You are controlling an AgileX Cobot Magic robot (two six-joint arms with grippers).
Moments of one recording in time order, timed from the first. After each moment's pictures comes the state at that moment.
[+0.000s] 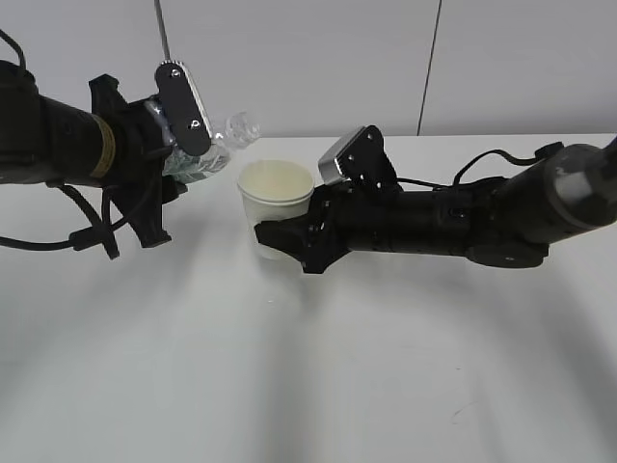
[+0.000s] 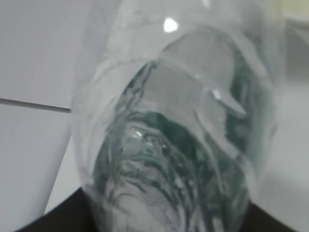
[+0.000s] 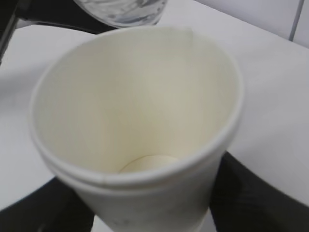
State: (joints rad) left arm -0.43 1.71 -1.02 1.15 0.16 -0.20; right arm 0.31 2.14 -1.11 -1.01 -0.84 0.59
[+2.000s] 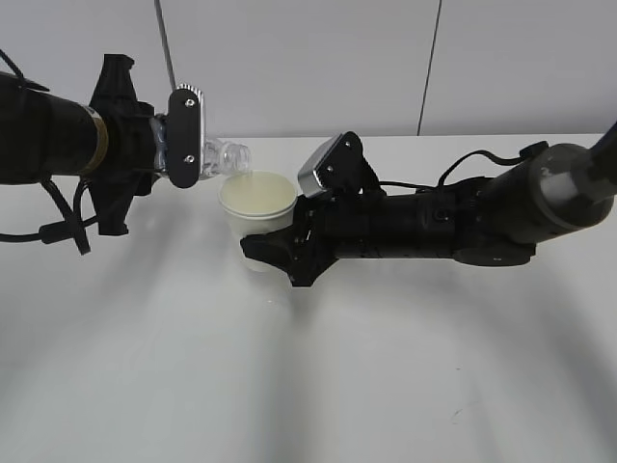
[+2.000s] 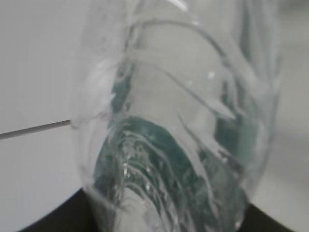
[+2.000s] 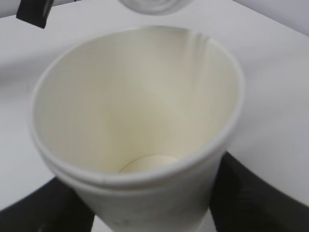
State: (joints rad) left arm -0.43 1.71 -1.02 1.59 0.26 -0.20; right arm 0.35 2.14 -1.13 -1.06 -0.80 0.59
